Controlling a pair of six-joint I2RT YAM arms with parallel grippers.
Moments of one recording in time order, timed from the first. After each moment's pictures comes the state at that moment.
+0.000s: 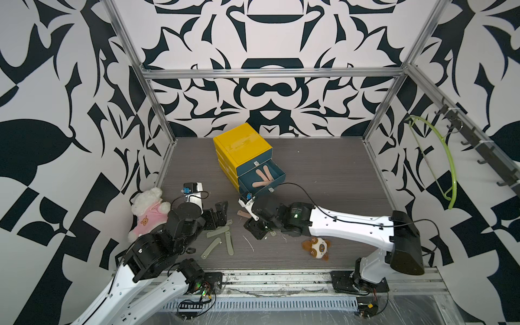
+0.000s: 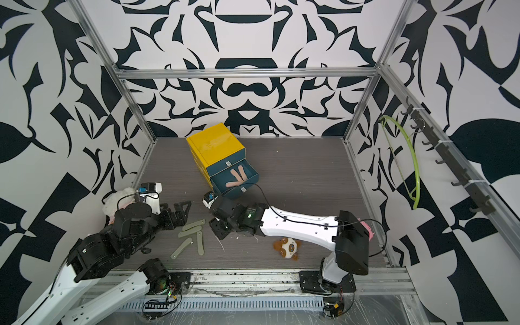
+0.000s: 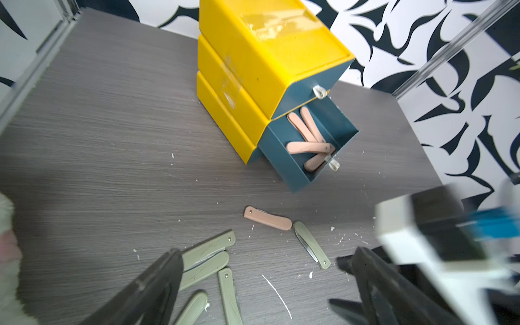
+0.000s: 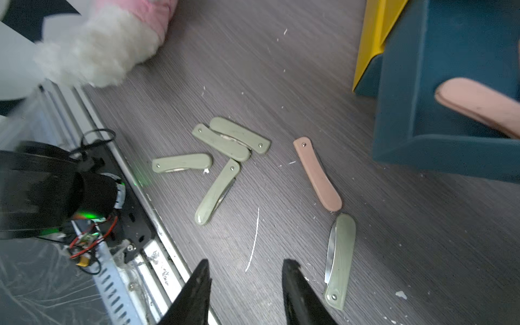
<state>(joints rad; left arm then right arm) -0.78 0.53 0.92 -0.94 -0.37 -0.61 1.21 1.63 1.27 -0.53 0.07 0.38</state>
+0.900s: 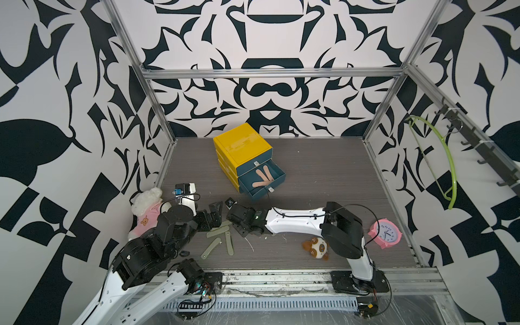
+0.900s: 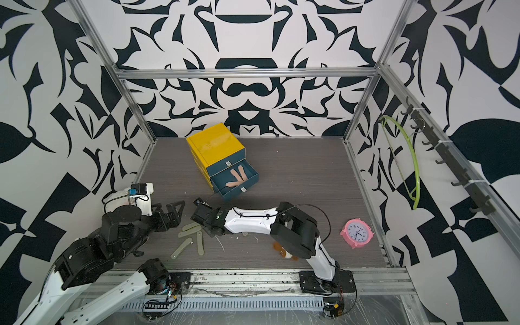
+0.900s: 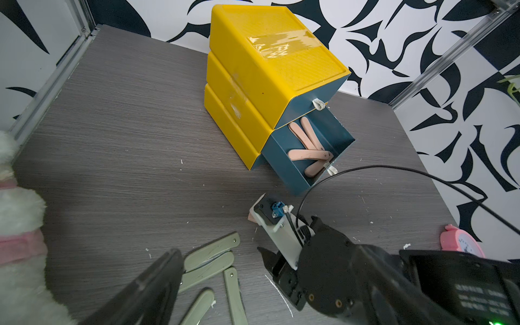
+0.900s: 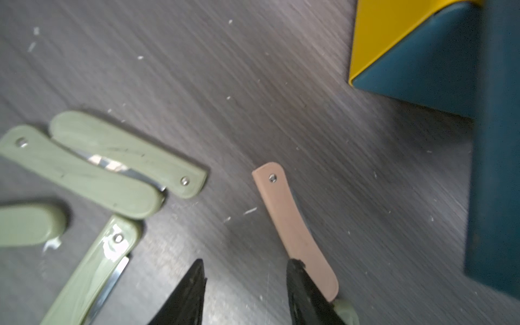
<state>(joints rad) -0.78 0.51 0.96 -0.99 -0.39 -0.61 1.19 2.07 1.48 -0.47 0.33 0.32</state>
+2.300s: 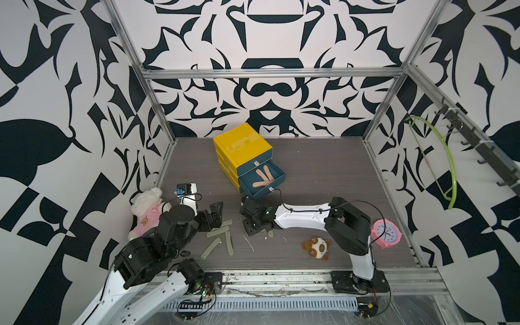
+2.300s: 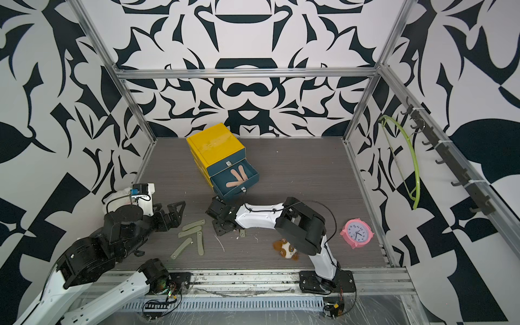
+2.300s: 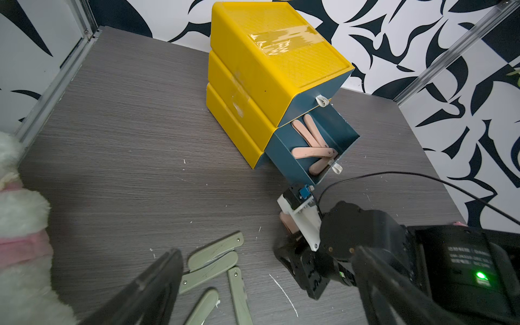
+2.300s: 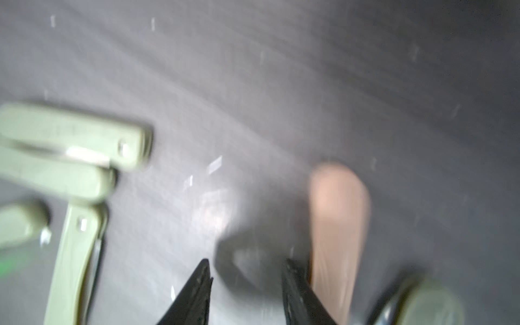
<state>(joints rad) -0.78 0.51 0.96 -0.98 -0.39 -0.59 1.12 1.97 1.28 -0.45 0.05 0.60</state>
